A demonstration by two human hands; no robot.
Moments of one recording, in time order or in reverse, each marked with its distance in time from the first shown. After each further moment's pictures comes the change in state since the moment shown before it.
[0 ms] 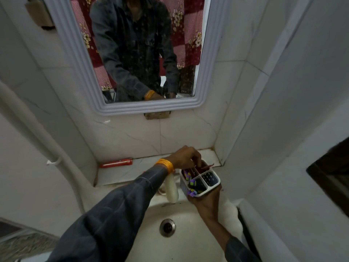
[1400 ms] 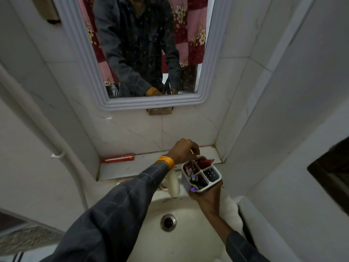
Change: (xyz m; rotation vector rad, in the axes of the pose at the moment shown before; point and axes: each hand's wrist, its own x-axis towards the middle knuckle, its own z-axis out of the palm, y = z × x) left_hand 0.002 0.004 -0.001 0.067 0.211 -0.042; right_hand 0.002 -0.016 -0.011 0.003 0.009 0.017
